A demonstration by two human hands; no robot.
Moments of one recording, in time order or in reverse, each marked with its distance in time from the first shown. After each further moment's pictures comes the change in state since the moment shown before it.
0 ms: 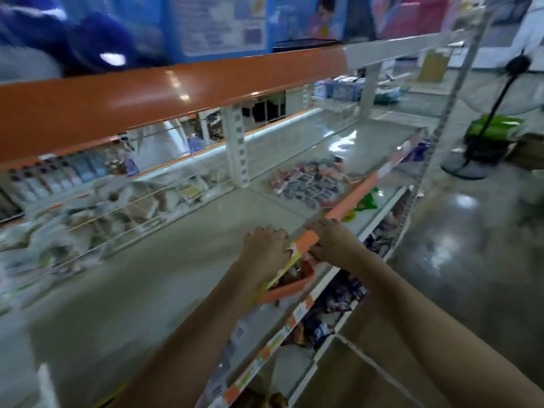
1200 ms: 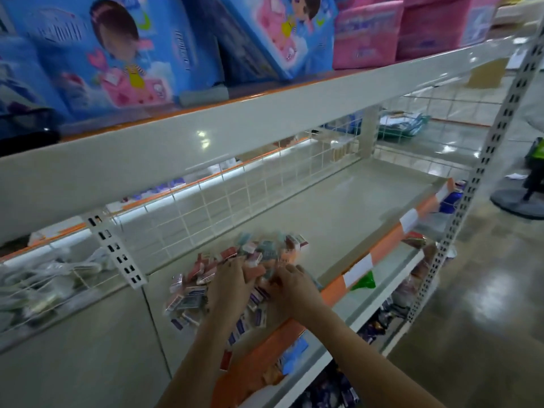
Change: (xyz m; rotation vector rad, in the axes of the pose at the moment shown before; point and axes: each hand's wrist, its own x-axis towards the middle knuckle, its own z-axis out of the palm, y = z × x) left_hand 0.356 0.089 0.048 -0.221 0.321 -0.448; right_hand 0.262 0.258 0.018 0.286 0.089 -0.159
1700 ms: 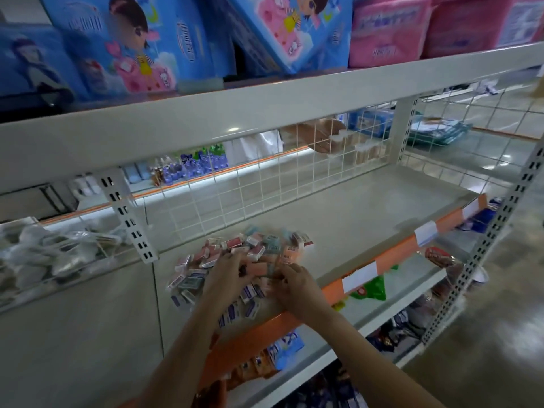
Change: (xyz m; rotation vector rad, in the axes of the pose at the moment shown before) left_hand -0.011 -0.002 0.002 -0.096 -0.017 -0.024; right_hand -0.015 0.015 -0.023 0.230 -0.049 -0.154
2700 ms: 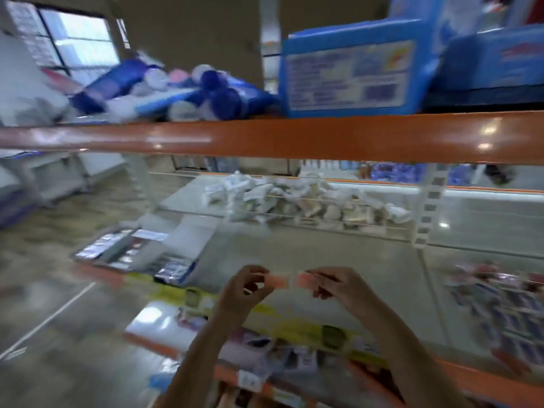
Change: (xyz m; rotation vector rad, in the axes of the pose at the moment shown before) left_hand -0.340 -0.230 -0.234 -0.542 0.587 -0.492; right_hand -0.032 -0.346 0.181 0.718 -0.724 -0.247
